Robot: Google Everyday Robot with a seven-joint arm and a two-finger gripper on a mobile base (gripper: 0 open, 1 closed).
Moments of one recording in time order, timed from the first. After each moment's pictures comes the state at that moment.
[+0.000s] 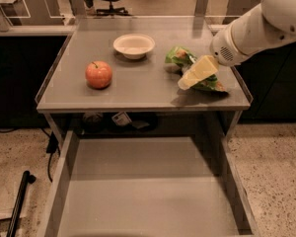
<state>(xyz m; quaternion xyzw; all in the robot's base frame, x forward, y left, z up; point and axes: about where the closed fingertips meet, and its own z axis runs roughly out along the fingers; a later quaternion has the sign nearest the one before) 0.629 -0.144 0.909 -0.44 0.82 0.06 0.36</state>
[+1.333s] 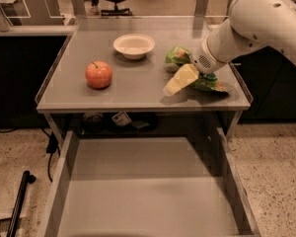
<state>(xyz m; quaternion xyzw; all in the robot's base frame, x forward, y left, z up) 0.649 -0.110 0.861 -0.45 0.83 0.10 0.31</state>
